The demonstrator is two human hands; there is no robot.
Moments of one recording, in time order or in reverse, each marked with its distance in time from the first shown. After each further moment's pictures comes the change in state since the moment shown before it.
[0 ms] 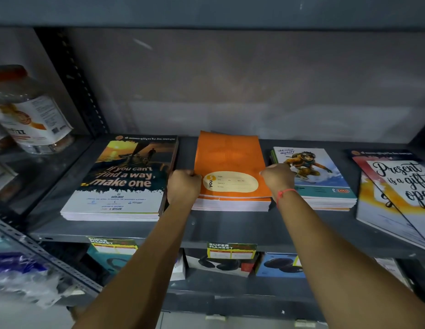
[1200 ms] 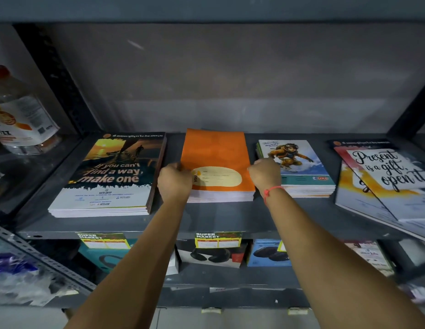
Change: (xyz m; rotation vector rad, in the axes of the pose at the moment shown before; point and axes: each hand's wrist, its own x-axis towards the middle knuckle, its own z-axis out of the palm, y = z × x) left_hand -0.031 0.017 0.003 -0.070 0.108 -0.026; right_hand -0.013 0.013 -0.012 -0.070 -0.023 -0.108
